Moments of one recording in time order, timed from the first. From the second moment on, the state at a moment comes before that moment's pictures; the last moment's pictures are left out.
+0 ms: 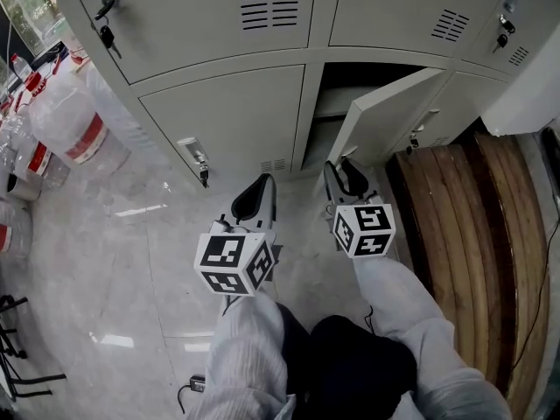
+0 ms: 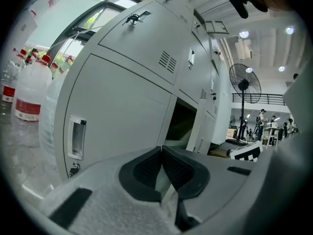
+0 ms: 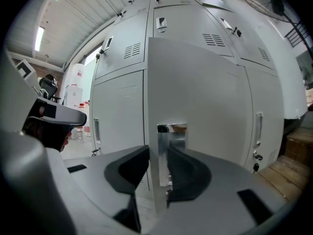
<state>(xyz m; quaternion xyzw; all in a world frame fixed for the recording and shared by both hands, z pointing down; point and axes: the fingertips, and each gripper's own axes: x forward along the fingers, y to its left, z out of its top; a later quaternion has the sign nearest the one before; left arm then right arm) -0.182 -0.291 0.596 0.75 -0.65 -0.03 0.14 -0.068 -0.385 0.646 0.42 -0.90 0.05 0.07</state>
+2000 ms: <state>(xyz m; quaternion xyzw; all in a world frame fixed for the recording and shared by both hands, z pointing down) -0.085 -0.328 0.638 0.81 -0.56 0.01 0.17 0.037 -0.329 0.651 0.33 -0.94 0.01 0.08</state>
